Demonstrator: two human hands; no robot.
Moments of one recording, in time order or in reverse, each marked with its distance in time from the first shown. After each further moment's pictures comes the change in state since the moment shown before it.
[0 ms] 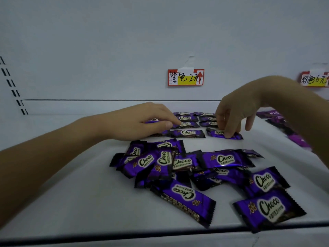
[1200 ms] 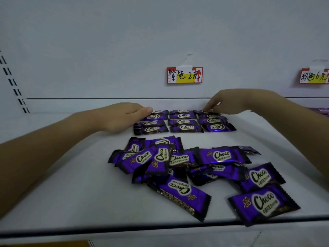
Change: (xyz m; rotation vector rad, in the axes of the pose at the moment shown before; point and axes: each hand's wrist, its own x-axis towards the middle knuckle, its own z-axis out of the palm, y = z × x) left_hand -0.003 -0.034 0.000 0.026 -0.034 -0.421; right_hand 0.014 0.007 0.008 0.023 0.275 -0.118
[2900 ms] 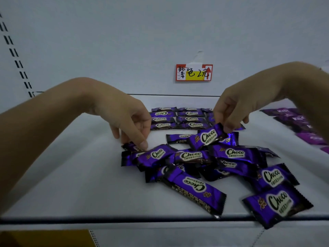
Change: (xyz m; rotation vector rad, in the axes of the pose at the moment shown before) left_hand -0.036 0.032 -0.043 -0.054 -0.537 -0.101; right_hand -0.045 -0.037 -0.033 0.196 -0.495 -0.200
